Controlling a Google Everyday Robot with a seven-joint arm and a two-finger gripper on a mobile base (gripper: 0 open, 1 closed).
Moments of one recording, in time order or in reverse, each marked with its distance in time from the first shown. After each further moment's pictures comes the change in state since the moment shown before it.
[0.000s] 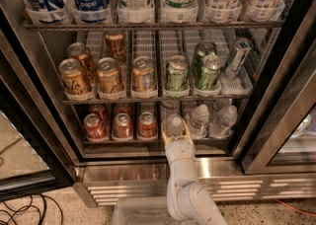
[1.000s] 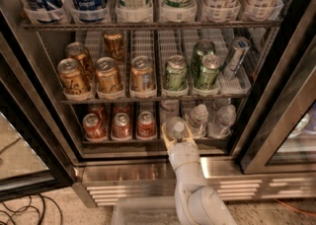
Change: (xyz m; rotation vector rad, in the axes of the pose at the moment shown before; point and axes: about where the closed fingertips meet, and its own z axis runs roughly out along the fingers) arm -0.018 0.003 -0.022 -0.108 -0.021 0.031
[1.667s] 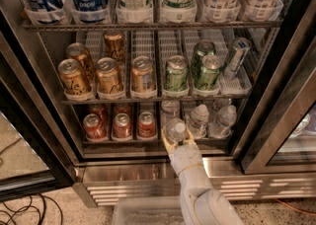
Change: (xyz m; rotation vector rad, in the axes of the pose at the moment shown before) arm -0.015 0.000 -0.011 -0.052 -0.009 0.004
